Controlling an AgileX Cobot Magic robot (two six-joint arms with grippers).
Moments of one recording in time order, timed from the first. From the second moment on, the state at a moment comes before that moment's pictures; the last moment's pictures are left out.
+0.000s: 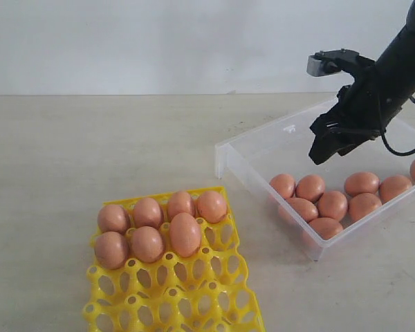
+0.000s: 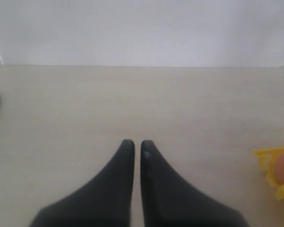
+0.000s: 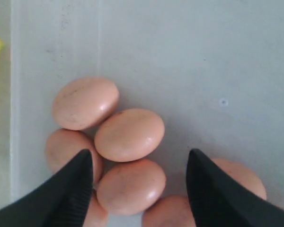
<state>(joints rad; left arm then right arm) 0.11 0.00 0.00 -0.19 0.29 0.22 -0.04 1.90 -1.39 0.38 0.98 -0.65</state>
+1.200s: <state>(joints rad) 0.11 0.00 0.00 -0.19 0.29 0.22 -0.04 2.01 -1.40 0.08 0.98 -1.00</state>
